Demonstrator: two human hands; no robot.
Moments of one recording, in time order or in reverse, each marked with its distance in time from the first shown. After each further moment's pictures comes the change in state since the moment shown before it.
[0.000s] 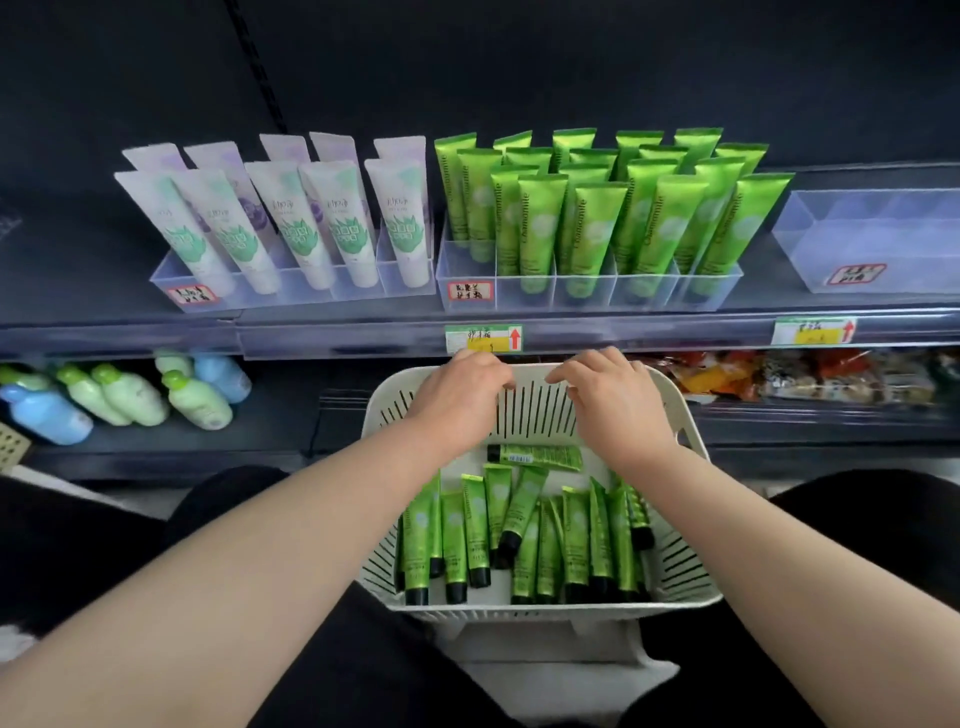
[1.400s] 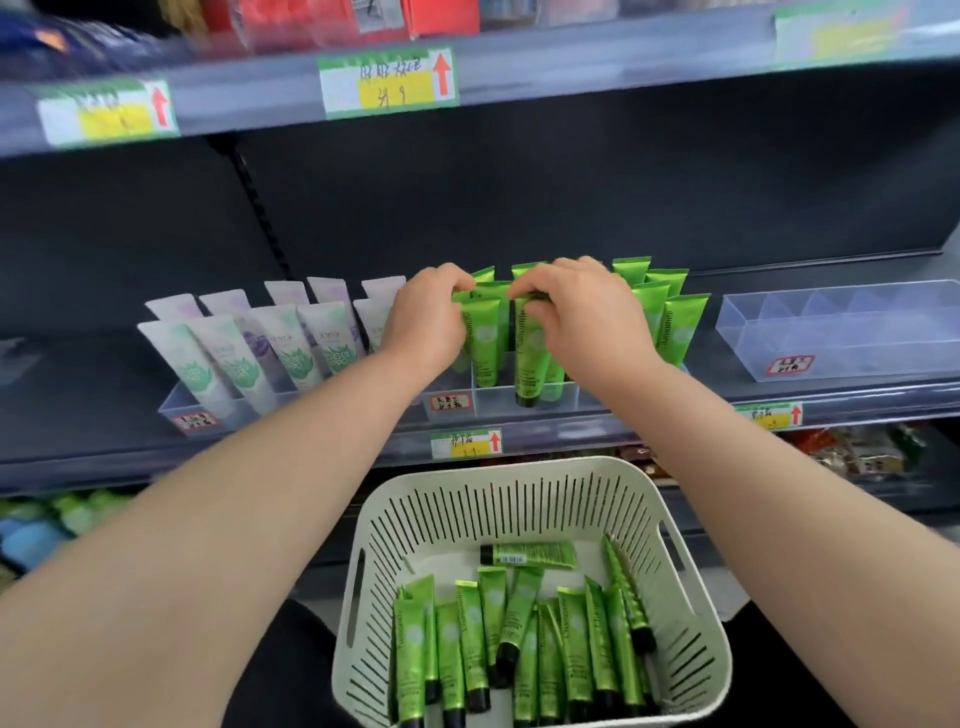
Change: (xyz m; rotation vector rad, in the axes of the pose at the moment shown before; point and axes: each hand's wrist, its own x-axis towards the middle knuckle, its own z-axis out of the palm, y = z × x) left_hand 0.096 0.018 -0.144 -0.218 0.447 -0.152; right_hand 0.110 -0.017 -0.153 0.130 0.237 -0.002
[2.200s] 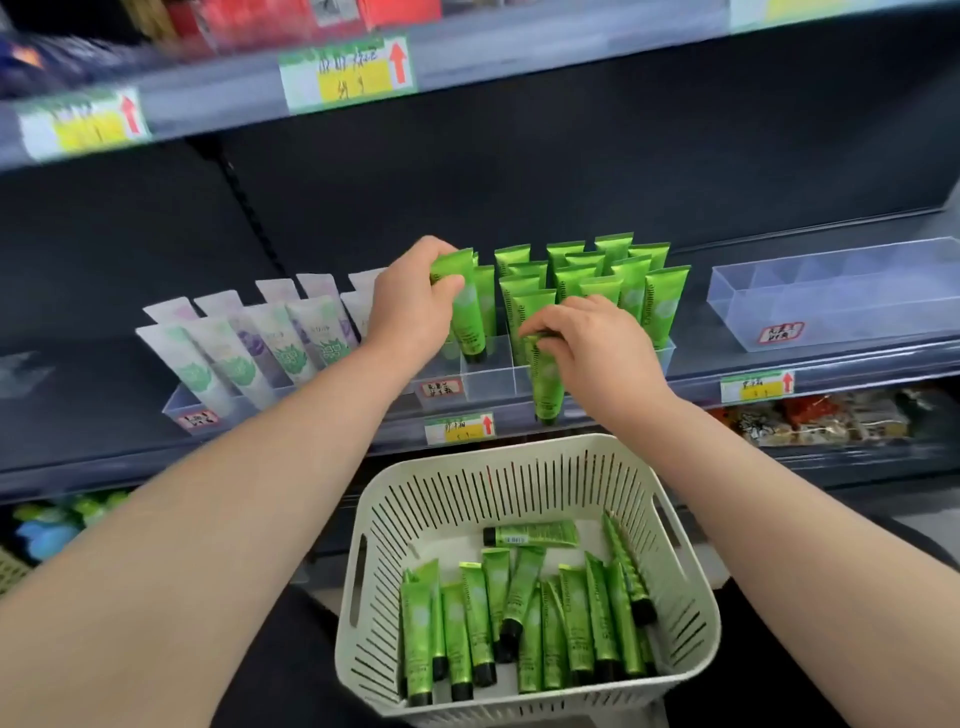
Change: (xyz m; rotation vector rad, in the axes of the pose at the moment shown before) left_hand -0.014 0.021 -0.011 -0.180 0.065 -0.034; right_hand -0.051 0.017 0.005 0.059 -0.028 0.033
